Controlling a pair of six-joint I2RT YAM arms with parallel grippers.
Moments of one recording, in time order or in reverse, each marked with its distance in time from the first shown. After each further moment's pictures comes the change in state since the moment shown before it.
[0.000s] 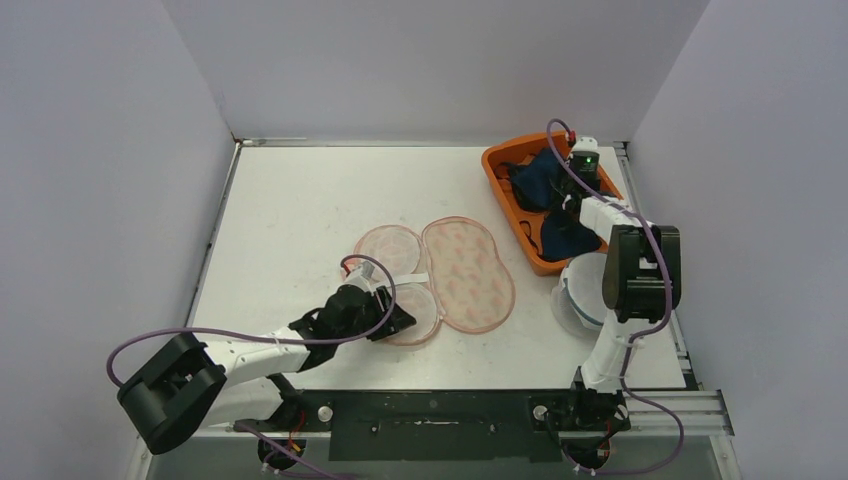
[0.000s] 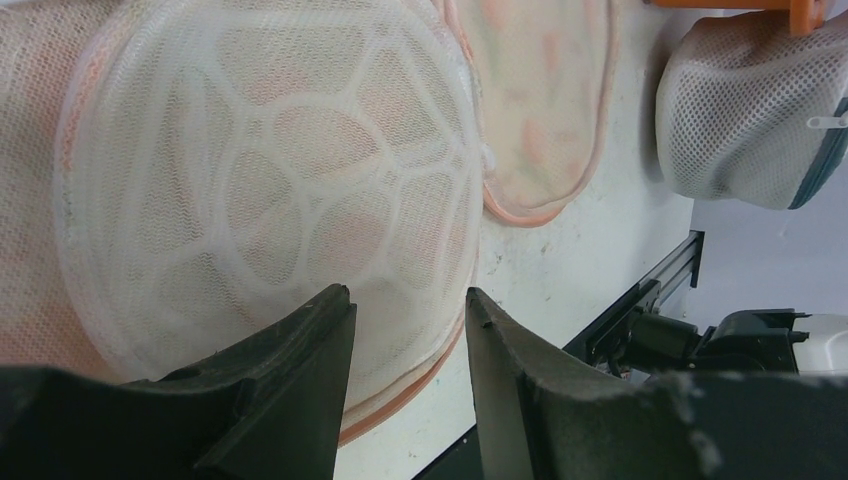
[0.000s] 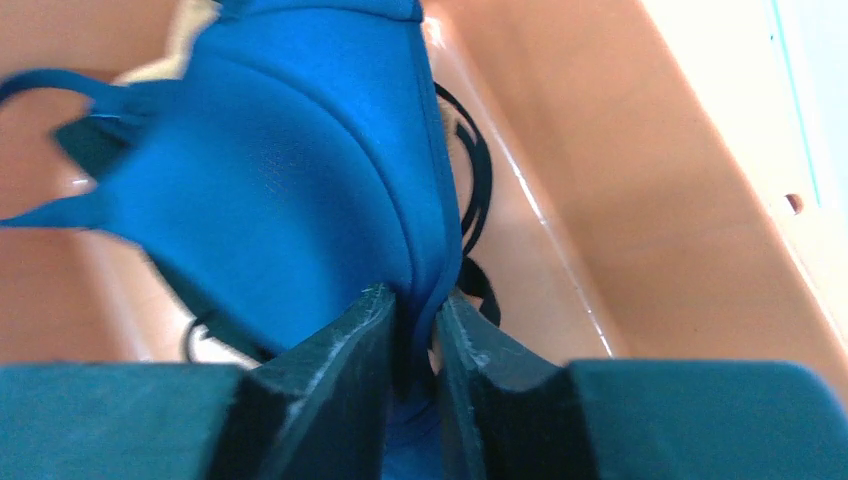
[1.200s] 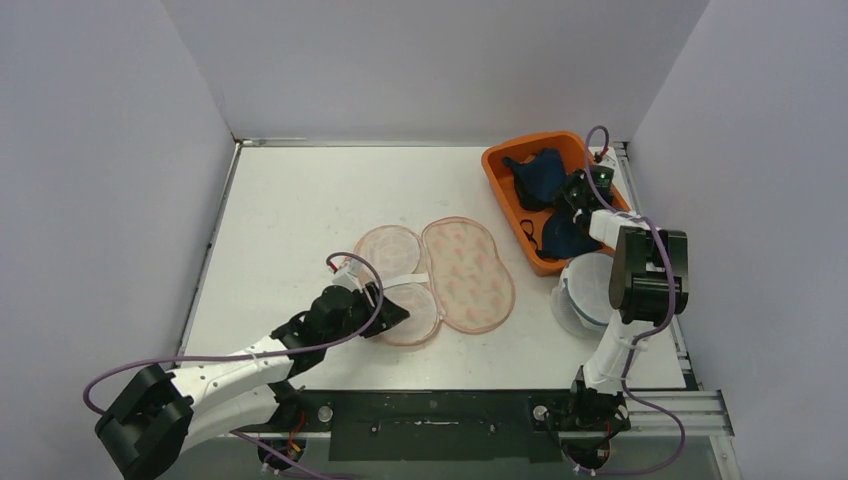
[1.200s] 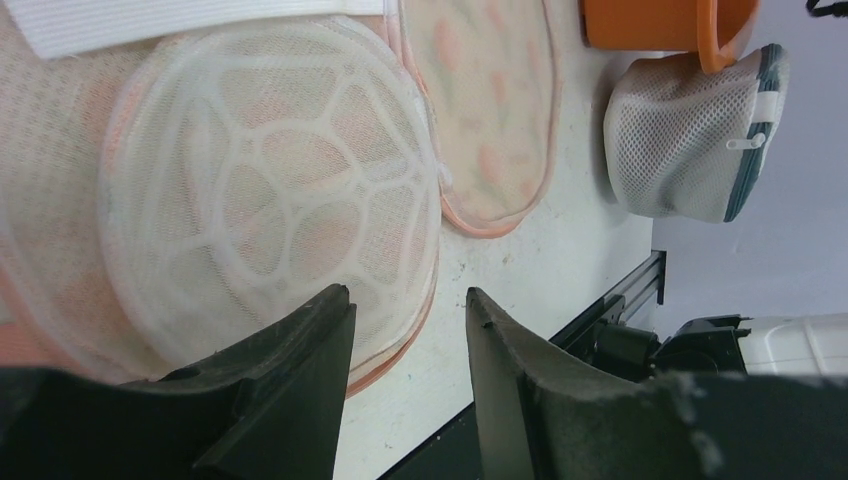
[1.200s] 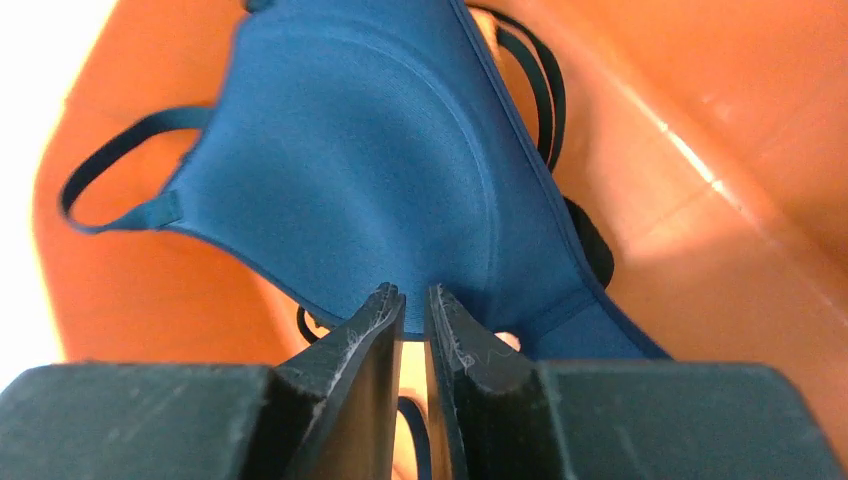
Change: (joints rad) left arm 0.019 -0.174 -0.007 -0.093 -0.028 -0.002; right arm -0.083 0.003 -0.126 0.160 -0.230 0.485
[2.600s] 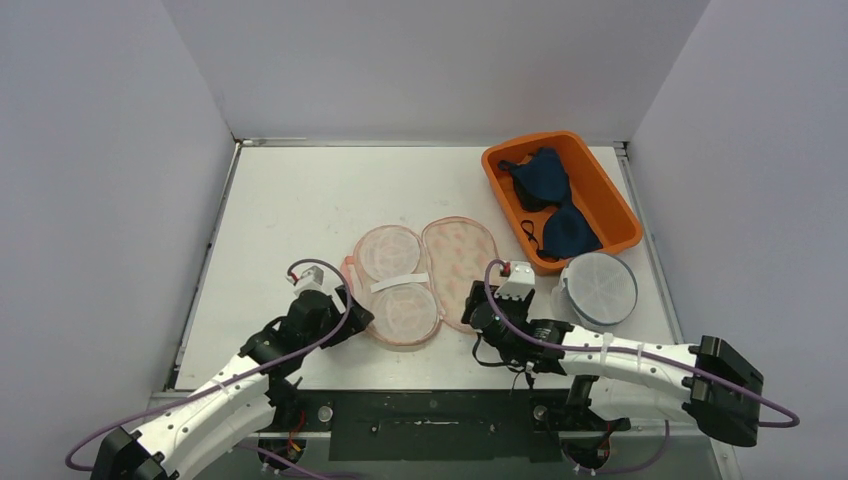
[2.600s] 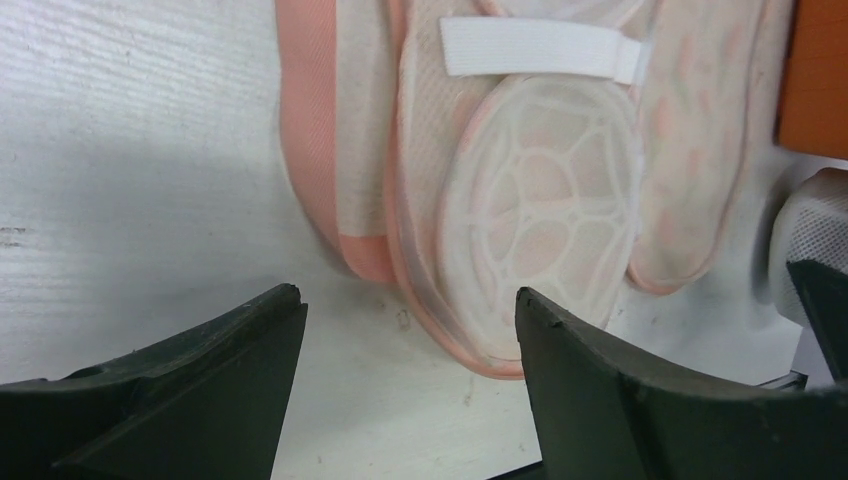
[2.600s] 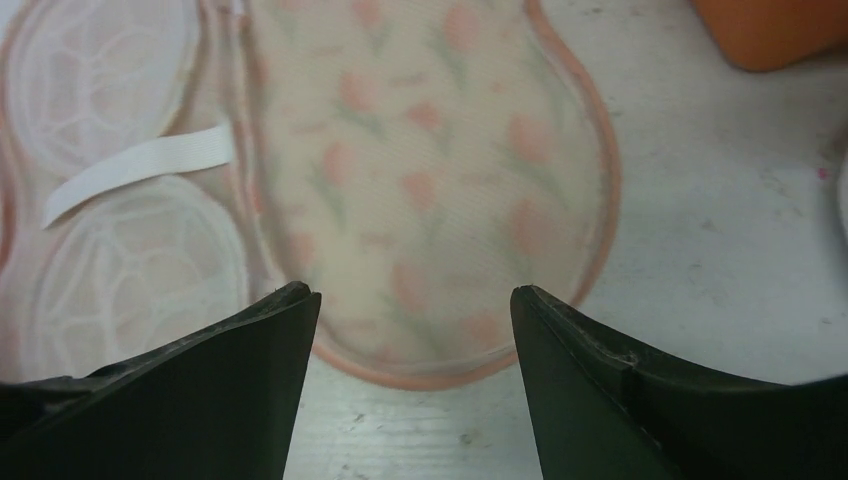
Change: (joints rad) left arm 0.159 -0.340 0.024 -0.561 -0.167 0.076; right arm 1.204 -0.828 -0.623 -0.409 0.887 0.327
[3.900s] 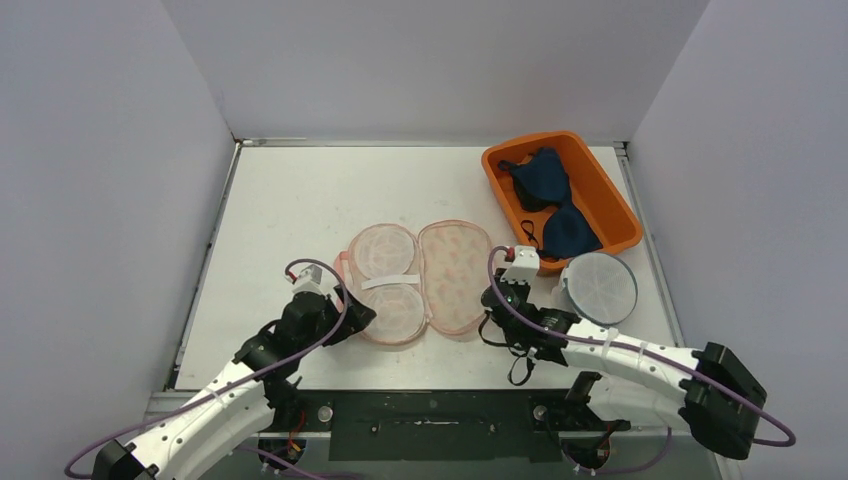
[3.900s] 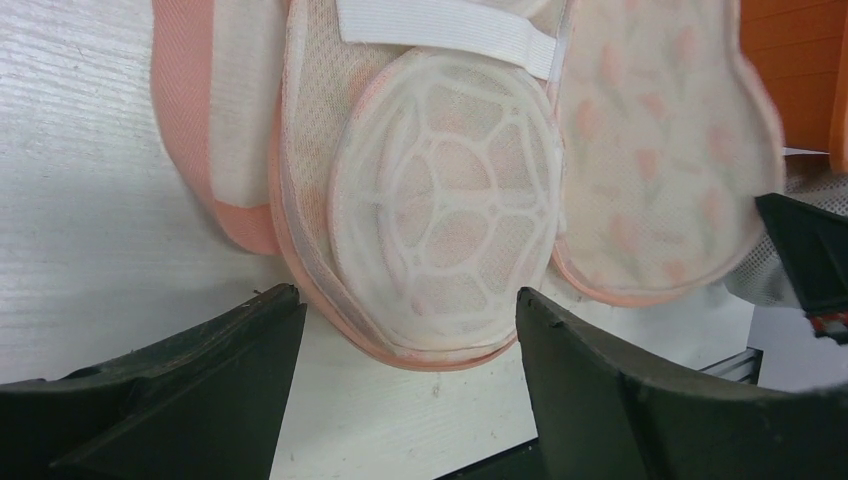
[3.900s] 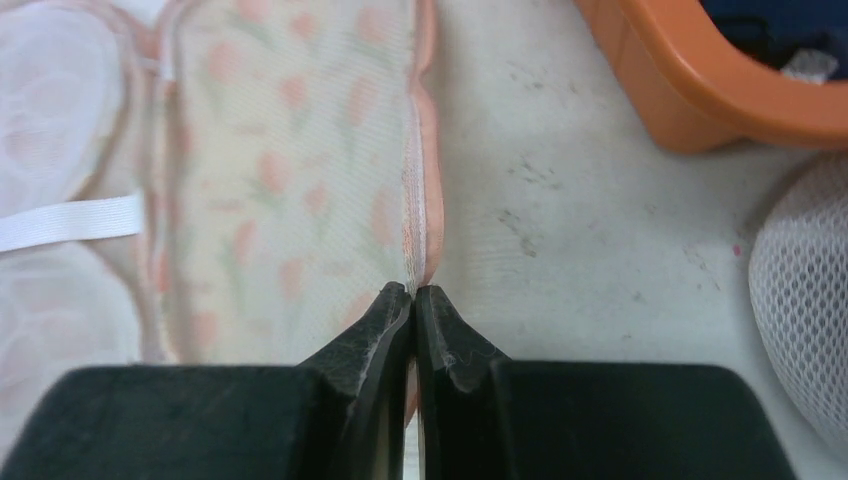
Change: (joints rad) left arm 0.000 -0.074 -0.021 0.008 0.041 -0.004; right arm -0.195 0.050 -0.043 0.072 -0.018 -0.117
